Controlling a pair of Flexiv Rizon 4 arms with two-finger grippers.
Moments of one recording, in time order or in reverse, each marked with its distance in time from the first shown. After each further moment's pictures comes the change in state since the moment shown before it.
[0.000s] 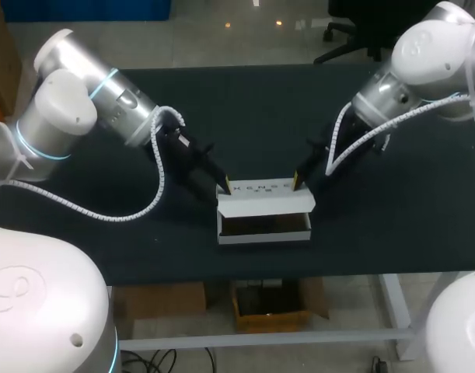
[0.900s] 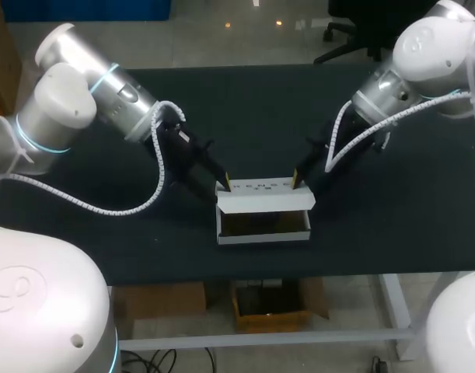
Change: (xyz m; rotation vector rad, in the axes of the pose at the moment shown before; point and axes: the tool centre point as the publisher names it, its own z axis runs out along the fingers) left arm 0.006 0.002 -0.006 -0.023 -0.006 -0.040; right arm 0.004 -0.002 -0.002 0.011 0.007 0.012
